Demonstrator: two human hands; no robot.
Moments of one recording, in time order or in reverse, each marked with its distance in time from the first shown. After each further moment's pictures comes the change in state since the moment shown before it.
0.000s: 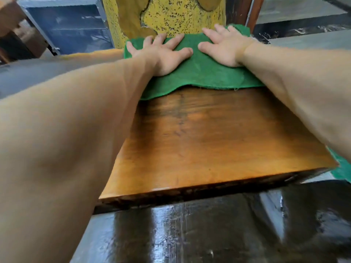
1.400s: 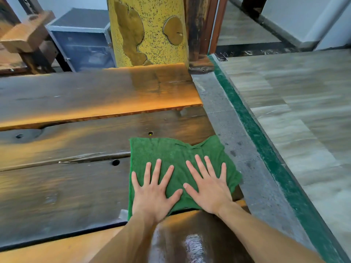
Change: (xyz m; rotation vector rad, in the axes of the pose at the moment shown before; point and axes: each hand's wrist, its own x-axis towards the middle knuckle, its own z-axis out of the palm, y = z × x) left_hand -0.619 0.037 0.048 0.021 -0.124 0.140; right_hand -0.640 -0.045 0.051 -0.056 -0.102 -0.044
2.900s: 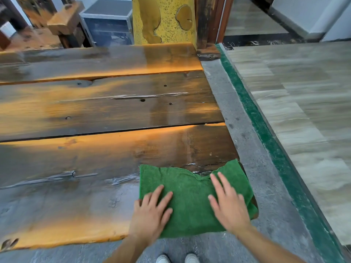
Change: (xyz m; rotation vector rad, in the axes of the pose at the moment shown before) left_hand -0.398 0.026 0.050 -0.175 -0.049 0.072; right_hand -0.386 -0.043 0.048 0.156 0.059 0.101
